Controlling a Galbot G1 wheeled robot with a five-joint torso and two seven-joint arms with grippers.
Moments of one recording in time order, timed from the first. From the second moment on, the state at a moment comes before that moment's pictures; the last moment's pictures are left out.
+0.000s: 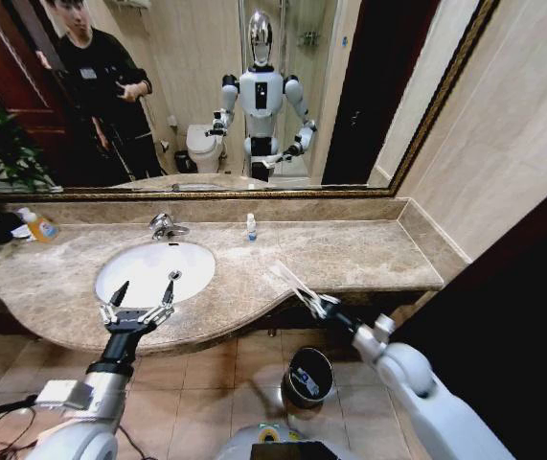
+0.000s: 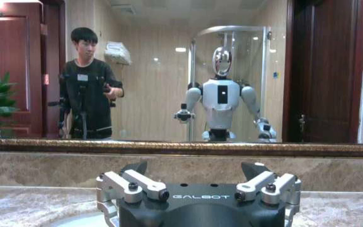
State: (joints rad) left arm 1.84 -1.36 -0.82 -2.47 -0.37 0.04 0.05; right arm -1.54 1.05 0.56 1.98 0.52 0.01 -0.48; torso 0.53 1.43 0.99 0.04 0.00
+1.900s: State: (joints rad) left arm 1.84 -1.36 -0.82 -2.47 -0.37 0.04 0.05; right arm -1.22 1.34 0.43 0.83 0.05 0.27 -0.33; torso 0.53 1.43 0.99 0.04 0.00
